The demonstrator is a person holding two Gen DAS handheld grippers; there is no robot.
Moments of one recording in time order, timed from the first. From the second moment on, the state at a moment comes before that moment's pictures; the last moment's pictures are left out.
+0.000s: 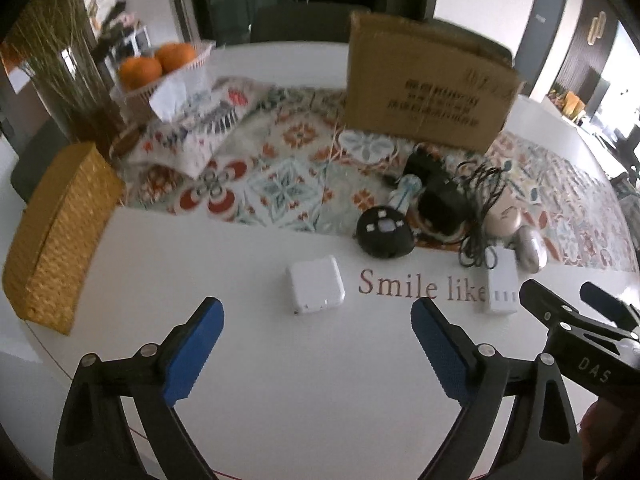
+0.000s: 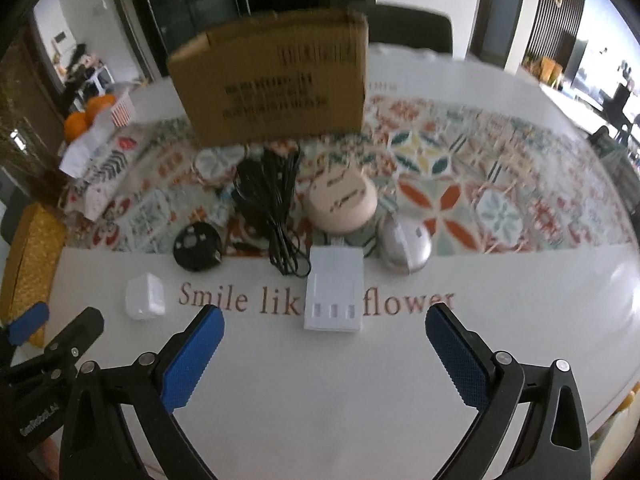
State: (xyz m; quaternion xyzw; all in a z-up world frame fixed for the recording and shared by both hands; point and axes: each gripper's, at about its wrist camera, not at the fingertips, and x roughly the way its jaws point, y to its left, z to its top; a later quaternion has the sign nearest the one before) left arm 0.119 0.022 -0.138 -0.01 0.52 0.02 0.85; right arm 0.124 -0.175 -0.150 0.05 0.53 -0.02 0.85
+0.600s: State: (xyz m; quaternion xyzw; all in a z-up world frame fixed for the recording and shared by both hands) left arm 0.169 0.029 -0.203 -0.04 0.60 0.05 0.80; right arm 0.166 -0.177 -0.214 0.07 0.61 -0.04 0.79
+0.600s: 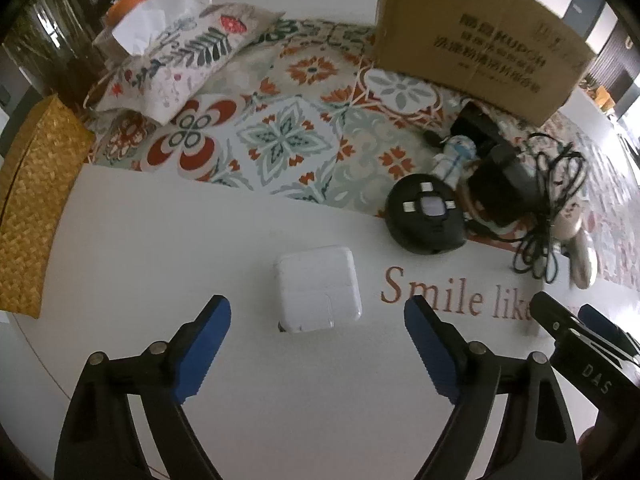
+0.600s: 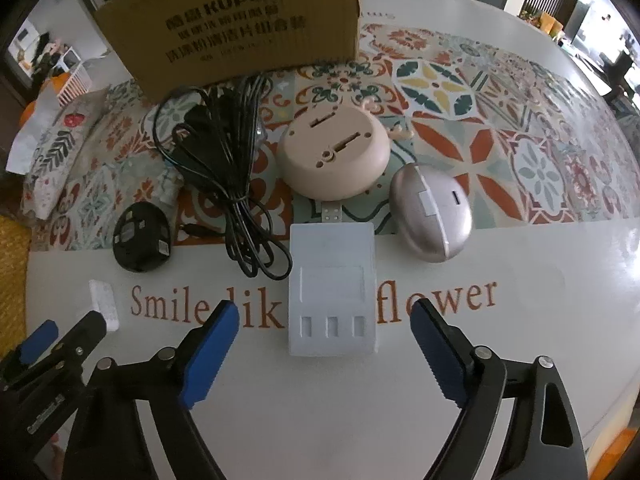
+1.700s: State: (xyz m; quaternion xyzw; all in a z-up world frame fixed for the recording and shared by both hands) left arm 0.172 0.006 -0.223 -0.02 0.60 0.01 0.80; right arm 0.169 -0.187 -0.223 0.07 0.59 -0.04 0.80
